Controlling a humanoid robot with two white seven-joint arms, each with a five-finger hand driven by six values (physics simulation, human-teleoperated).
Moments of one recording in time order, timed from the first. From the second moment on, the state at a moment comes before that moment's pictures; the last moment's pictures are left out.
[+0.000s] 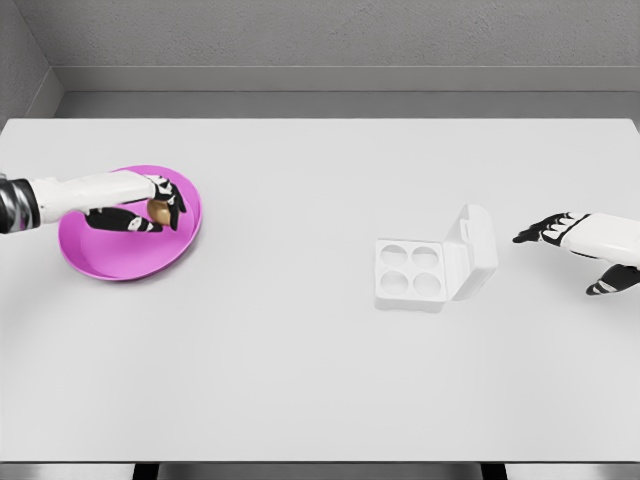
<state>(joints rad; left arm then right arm) -0.68 0.81 -0.70 -1.22 -0.06 -0.56 -0.61 -0.36 -1.07 0.50 -1.41 0.28 -0.61 0.46</state>
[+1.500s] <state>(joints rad) -0.61 0.72 -0.70 -1.40 0.28 -0.55 -0.61 -0.36 -1.09 0.51 -1.45 0.28 -0.61 0.46</state>
